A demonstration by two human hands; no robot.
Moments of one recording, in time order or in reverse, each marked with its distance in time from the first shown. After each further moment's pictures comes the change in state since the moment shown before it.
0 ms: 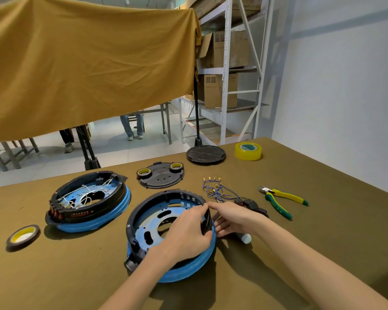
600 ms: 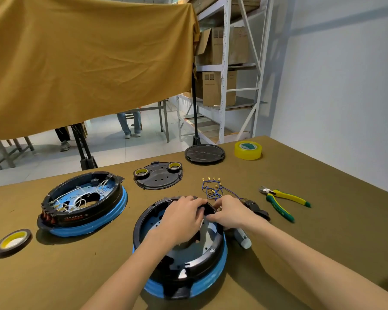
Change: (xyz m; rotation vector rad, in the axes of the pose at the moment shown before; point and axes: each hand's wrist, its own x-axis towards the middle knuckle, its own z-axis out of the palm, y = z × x) left_hand 0.046 -0.028 -0.005 0.272 0.048 0.068; right_hand 0.001 -0.011 -0.001 -0.566 0.214 -0.260
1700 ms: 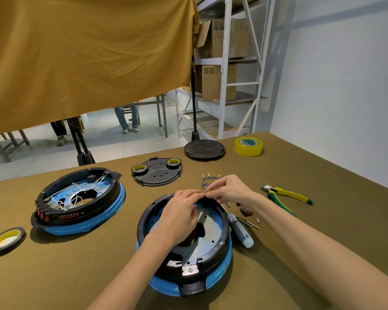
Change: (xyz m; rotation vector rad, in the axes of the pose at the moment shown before) left_hand 0.002 -0.021 0.025 -0.163 0.192 0.057; right_hand 0.045 0.005 -0.026 0.362 0.028 -0.101
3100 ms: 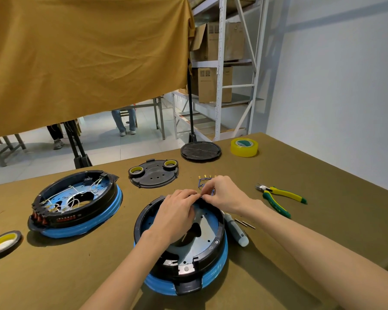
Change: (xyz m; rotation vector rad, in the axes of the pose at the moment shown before) left_hand 0.004 0.004 -0.005 0.150 -0.053 0.033; right_hand -0.011 -0.002 0.009 -0.526 0.107 -0.366
